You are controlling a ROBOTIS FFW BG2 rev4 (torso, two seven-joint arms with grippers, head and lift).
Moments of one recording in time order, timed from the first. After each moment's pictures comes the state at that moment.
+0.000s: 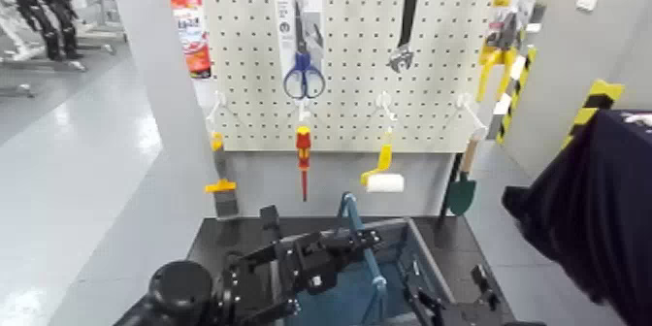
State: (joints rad) left arm -0.48 0.27 -0.58 -1.10 1.75 0.83 -0.53; right arm 0.32 -0.04 0.17 -1.68 -0.09 -0.40 -0.12
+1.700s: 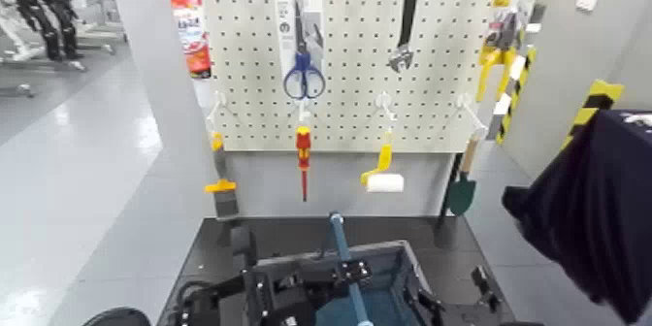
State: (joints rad) left arm -0.17 0.36 -0.37 -1.54 1.84 0.92 -0.28; right arm 0.32 -0.03 0.17 -1.68 -0.07 -0.38 -0.14
